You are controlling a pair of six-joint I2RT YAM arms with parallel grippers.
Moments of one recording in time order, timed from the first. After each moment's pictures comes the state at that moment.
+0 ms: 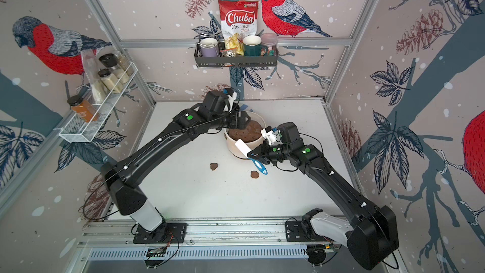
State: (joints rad) left arm -0.69 1.55 1.65 -0.72 -0.01 -0.44; right arm 0.50 1.18 0.93 -0.43 -0.80 0.93
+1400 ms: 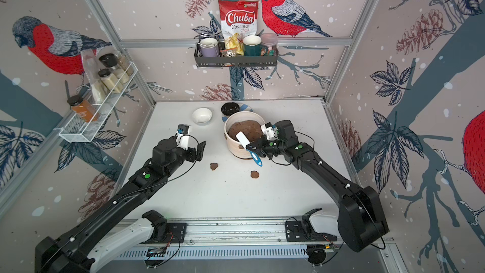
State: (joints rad) left arm -0.52 0.89 0.67 -0.17 -0.18 -0.05; right arm 0.48 1.23 0.85 -0.26 -0.73 0.90
